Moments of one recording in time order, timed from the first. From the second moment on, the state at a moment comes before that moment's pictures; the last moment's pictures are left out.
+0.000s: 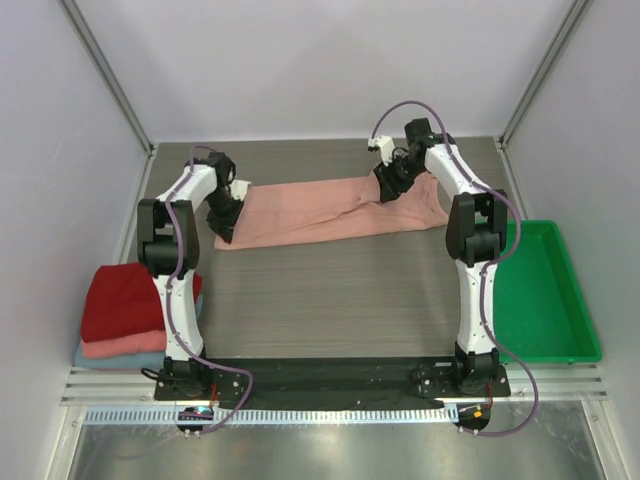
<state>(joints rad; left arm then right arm) -0.07 2.18 1.72 -1.06 0.09 0.26 0.14 2.32 2.07 -0.91 -0.49 -0.65</state>
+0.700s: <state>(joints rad) -0.07 2.19 1.72 -1.05 0.08 0.26 0.15 2.41 2.13 -0.91 -0.47 -0.65</state>
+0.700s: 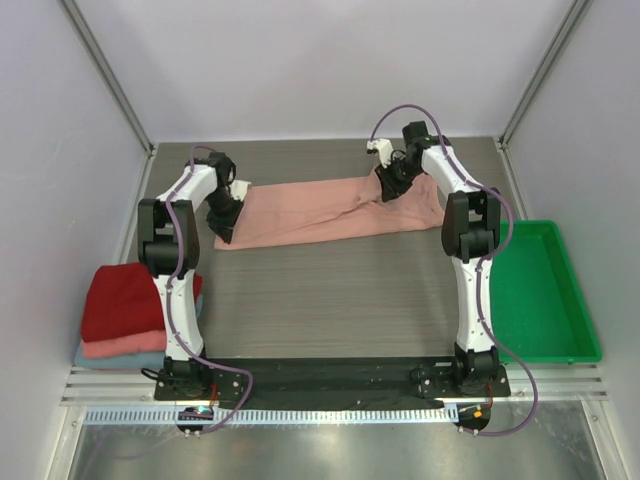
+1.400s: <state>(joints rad) -0.07 2.19 1.72 -1.05 0.07 0.26 0.25 2.47 2.41 -0.82 -0.46 -0.60</state>
